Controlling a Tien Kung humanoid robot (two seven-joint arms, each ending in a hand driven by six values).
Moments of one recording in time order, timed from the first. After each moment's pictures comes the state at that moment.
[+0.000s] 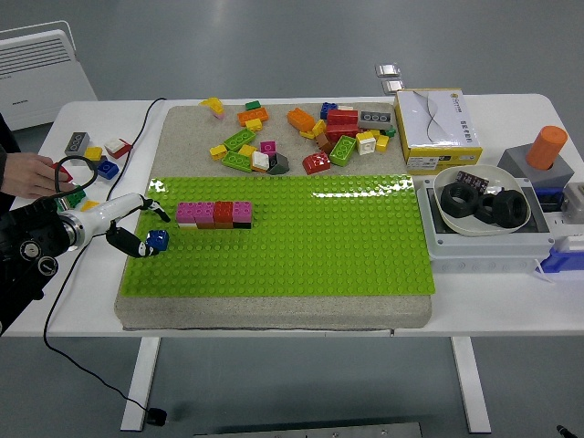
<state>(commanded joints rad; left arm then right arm) -0.61 0.45 -0.86 -1.05 1.65 -0.33 0.14 0.15 -0.08 1.85 0.18 -1.97 -0.08 -0.26</state>
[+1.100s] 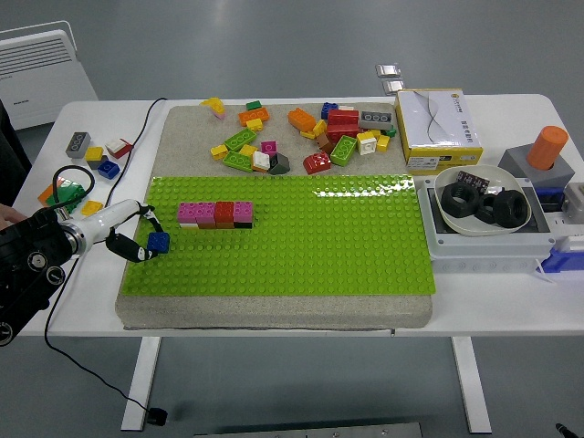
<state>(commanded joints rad) -0.59 0.41 -0.83 -0.97 1.66 -0.23 0.12 0.15 -0.08 1.84 0.18 -1.95 -0.08 -0.26</state>
